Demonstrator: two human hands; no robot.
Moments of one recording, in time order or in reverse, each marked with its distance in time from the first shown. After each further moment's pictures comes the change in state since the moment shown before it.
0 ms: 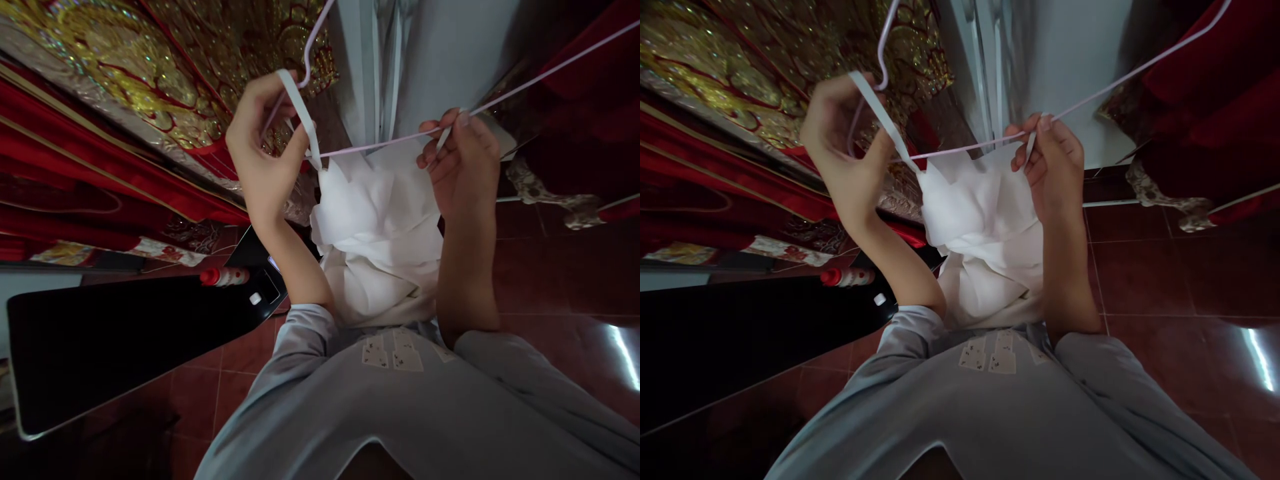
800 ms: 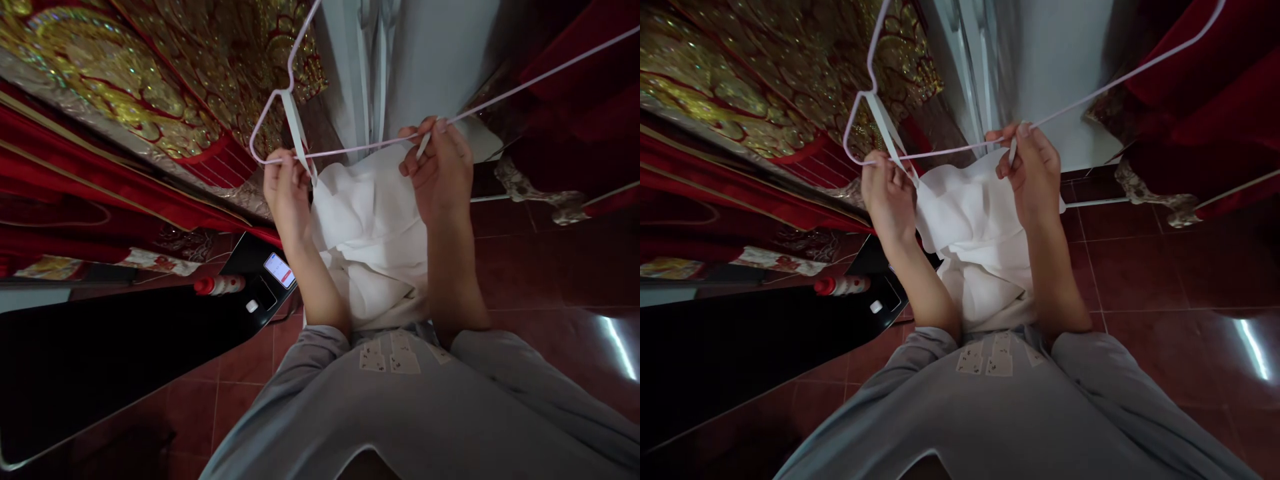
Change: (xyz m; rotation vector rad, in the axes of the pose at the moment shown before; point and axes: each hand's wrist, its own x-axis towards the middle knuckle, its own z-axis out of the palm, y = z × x) left_hand -0.035 -0.052 0.040 -0.695 0.394 -0.335; right_hand -0.004 0.003 0.006 -0.006 -0.011 -0.007
